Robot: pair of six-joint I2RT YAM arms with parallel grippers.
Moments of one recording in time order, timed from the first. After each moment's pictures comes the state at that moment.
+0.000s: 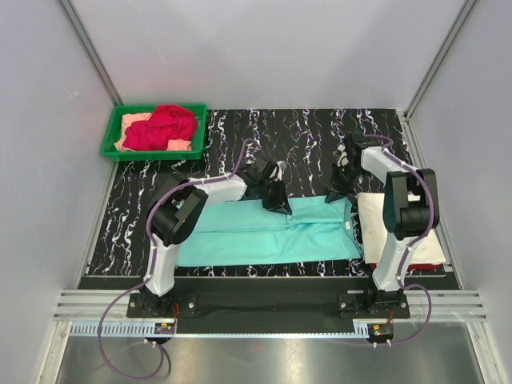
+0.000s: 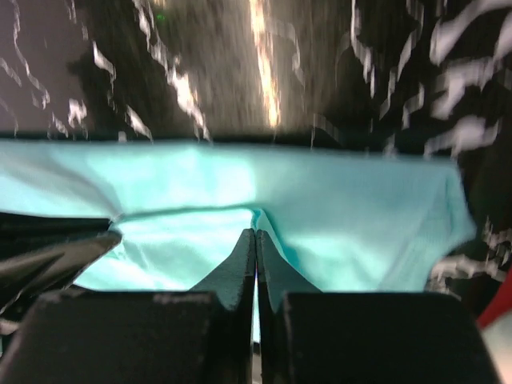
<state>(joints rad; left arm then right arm) -0.70 2.06 1.33 -0.19 0.47 -0.72 0.10 1.95 1.36 -0.81 -0.33 0.28</state>
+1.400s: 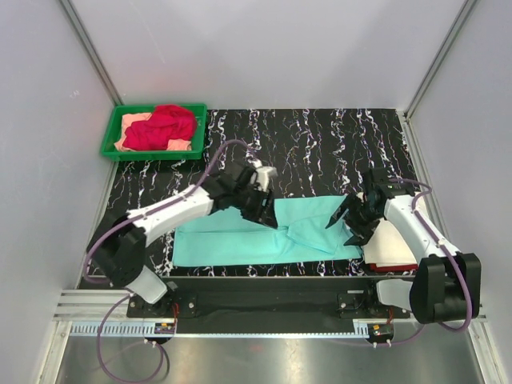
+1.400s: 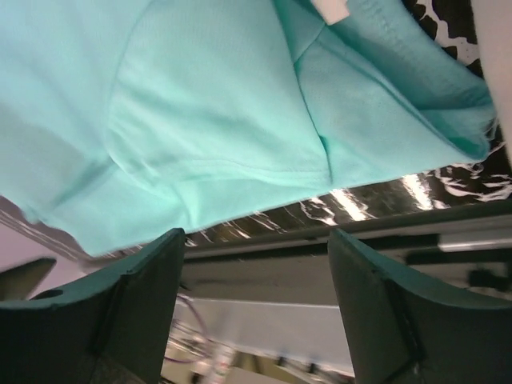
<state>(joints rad) -0.76 1.58 1.10 -0.45 0.49 -0.43 0.10 1.25 0.85 -0.98 -0.29 0.77</state>
